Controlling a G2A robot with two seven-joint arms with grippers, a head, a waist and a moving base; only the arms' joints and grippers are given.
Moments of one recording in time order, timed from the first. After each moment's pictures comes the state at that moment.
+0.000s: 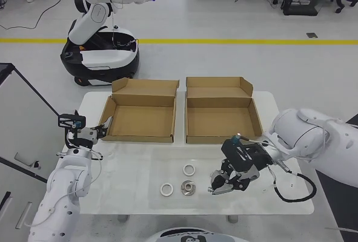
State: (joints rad) left arm 1.73 -1.15 -1.60 -1.80 1.33 0.00 0.00; right arm -0.49 -0.47 0.29 -1.98 0.14 -1.01 0.78
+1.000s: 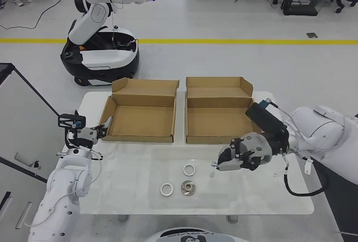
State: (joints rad) left arm 1.73 -1.15 -1.60 -1.80 1.33 0.00 0.00; right arm -0.62 -0.41 0.45 -1.95 0.44 -1.01 0.65
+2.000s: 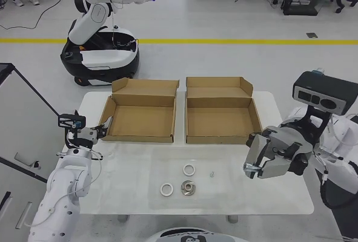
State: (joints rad) left arm 1.73 -1.15 -1.60 -1.80 1.33 0.00 0.00; right arm -0.87 -0.54 0.84 -2.10 0.94 -1.01 0.81
